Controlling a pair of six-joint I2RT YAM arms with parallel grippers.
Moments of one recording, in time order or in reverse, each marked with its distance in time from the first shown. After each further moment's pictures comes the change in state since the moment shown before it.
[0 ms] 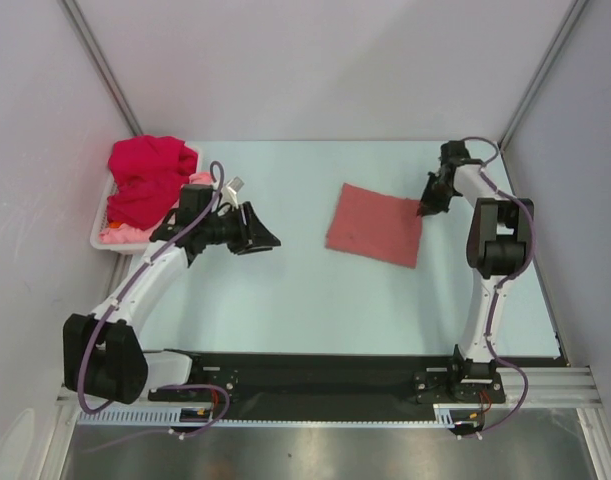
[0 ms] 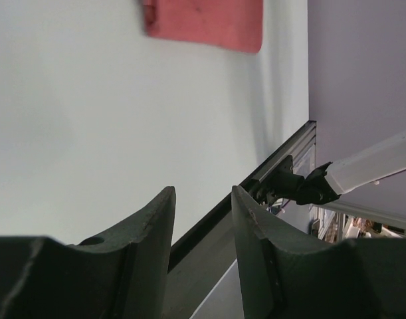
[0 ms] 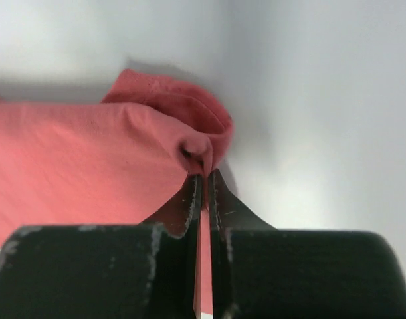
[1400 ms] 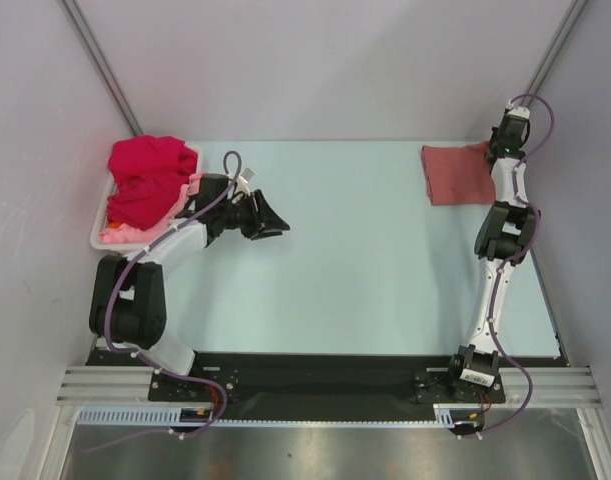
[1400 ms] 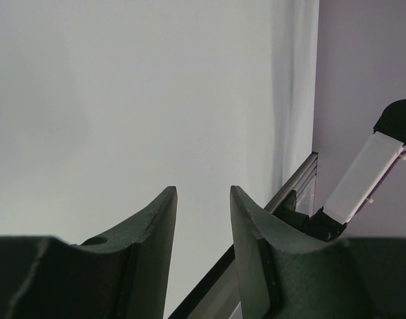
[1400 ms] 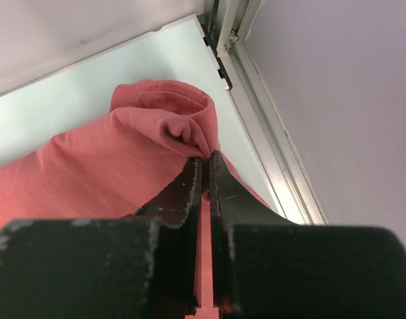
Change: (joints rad) left arm -0.002 0.320 0.071 0.269 -0.008 -0.074; right arm -0.271 0.569 0.863 0.399 0.325 -0.377
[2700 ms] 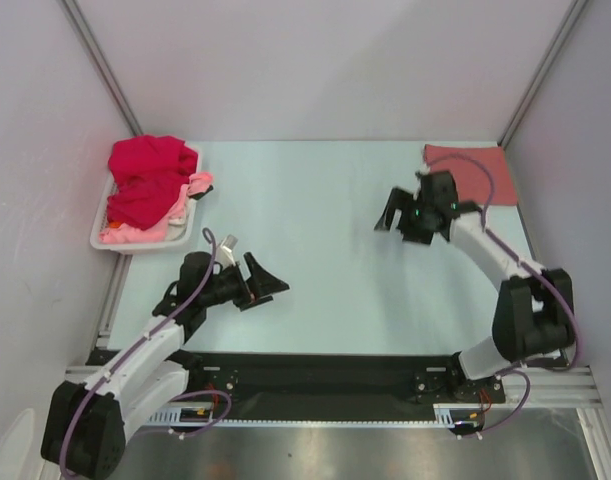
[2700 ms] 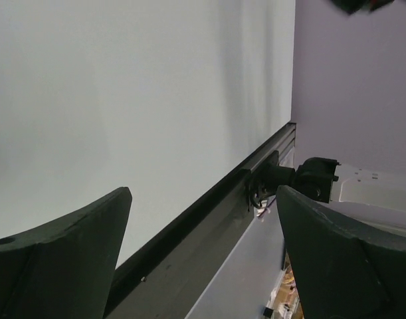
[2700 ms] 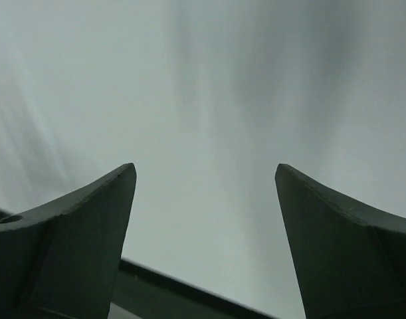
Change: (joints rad) left arm -0.110 -0.715 -0.667 0.119 -0.075 -0.251; right arm 0.489 -1.179 -1.346 -0.209 -0.352 0.501
